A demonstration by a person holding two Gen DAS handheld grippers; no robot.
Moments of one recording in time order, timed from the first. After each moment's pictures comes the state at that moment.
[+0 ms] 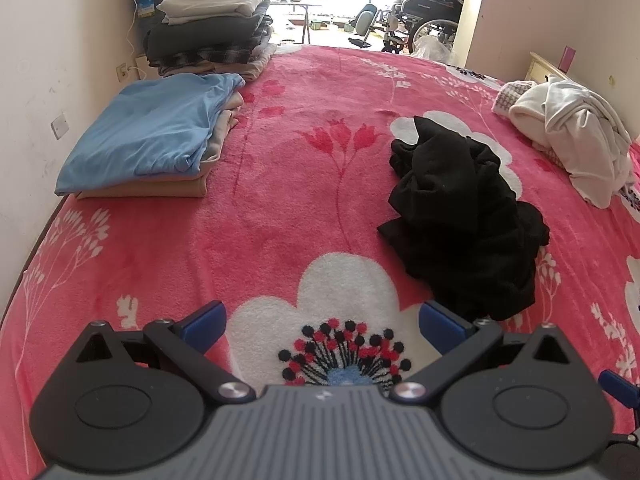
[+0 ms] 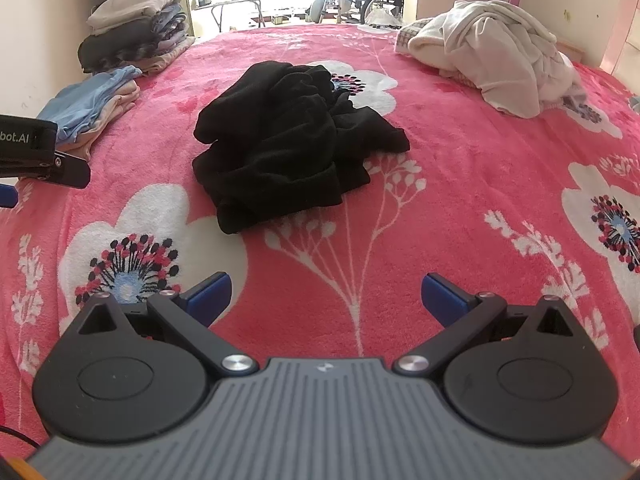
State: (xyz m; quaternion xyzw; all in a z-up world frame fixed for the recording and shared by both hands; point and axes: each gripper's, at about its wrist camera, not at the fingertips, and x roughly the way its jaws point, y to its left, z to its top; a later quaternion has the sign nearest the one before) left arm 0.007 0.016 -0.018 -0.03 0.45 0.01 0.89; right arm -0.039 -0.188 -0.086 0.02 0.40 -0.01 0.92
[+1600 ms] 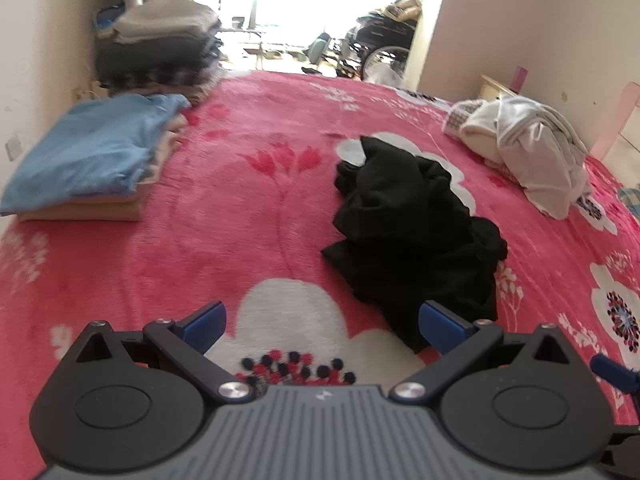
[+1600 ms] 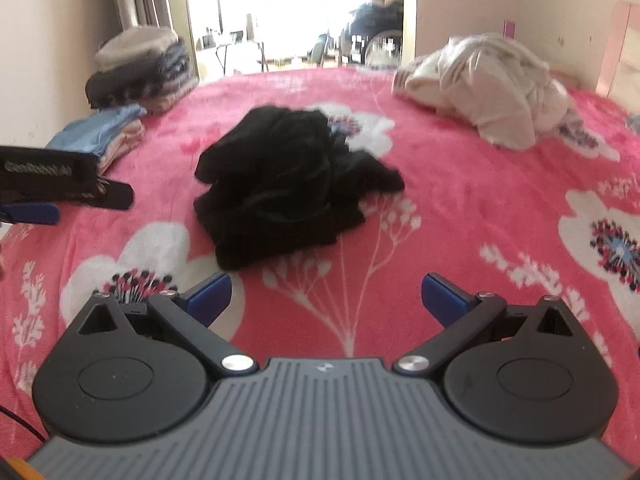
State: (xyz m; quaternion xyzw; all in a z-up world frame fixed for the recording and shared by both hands) left arm 0.026 -0.004 -0.046 -0.04 0.40 -0.08 0.91; right arm -0.044 -0.201 -0.085 0.02 0.32 -0.01 0.95
